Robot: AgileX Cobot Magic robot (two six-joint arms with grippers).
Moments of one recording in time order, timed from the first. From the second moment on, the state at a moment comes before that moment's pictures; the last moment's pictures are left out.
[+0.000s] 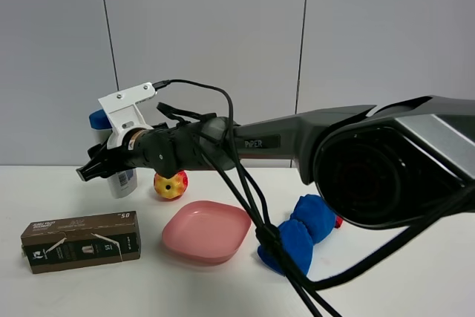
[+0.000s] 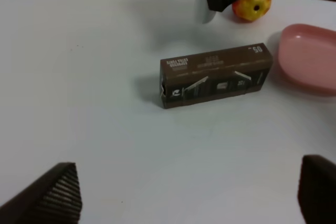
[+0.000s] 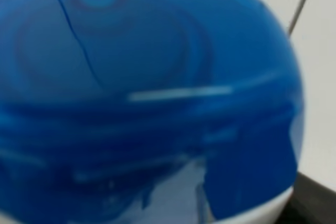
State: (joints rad) left arm -0.08 -0.01 -0.51 0.00 1.06 -0.10; right arm 0.80 2.70 -2.26 -0.03 -0.11 -0.26
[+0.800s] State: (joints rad) left arm -0.08 -0.01 -0.51 0.00 1.06 -0.10; right arm 0.79 2.73 -2.26 0.01 -0.11 -0.29
